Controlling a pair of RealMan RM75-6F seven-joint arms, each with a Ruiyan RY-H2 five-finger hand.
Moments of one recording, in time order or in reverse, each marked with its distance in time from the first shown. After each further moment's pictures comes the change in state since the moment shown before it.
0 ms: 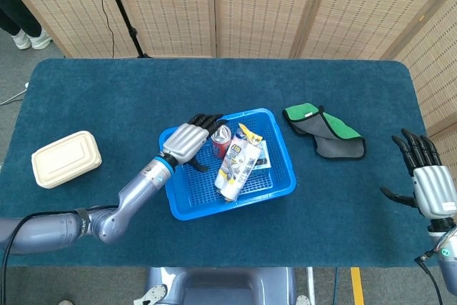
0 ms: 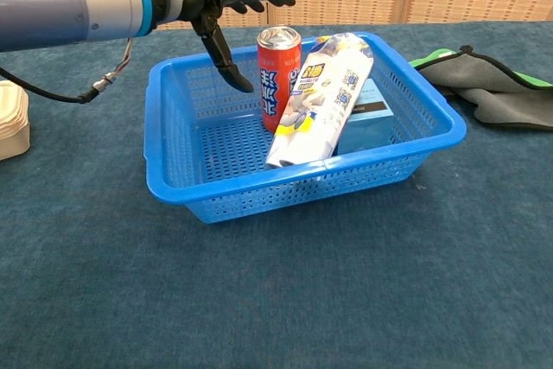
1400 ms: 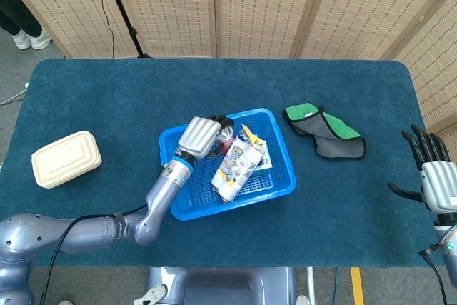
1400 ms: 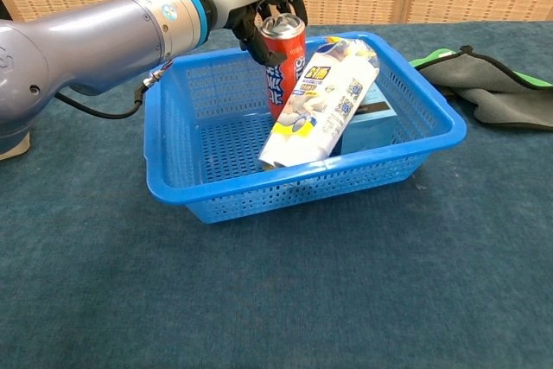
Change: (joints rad) left arm -0.042 -0.233 -0.032 0.177 0.001 0.211 0.117; right arm 0.006 0.001 0.018 0.032 0.049 -0.046 0.033
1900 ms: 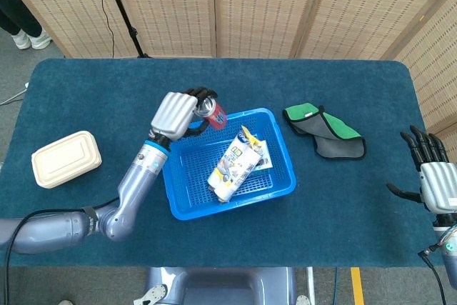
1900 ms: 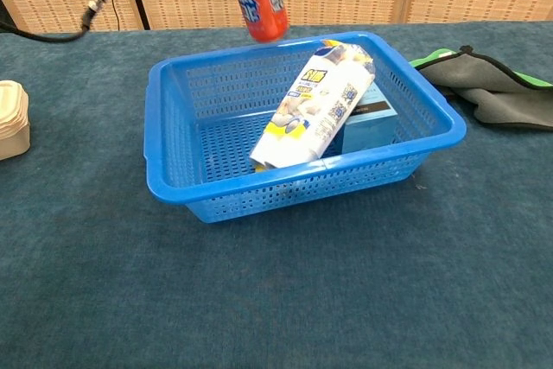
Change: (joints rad) left arm 0.086 0.248 -0.091 -0.204 0.050 0.069 -0.055; right arm 0.000 0.001 -0.003 -0.014 -0.004 -0.003 -0.019
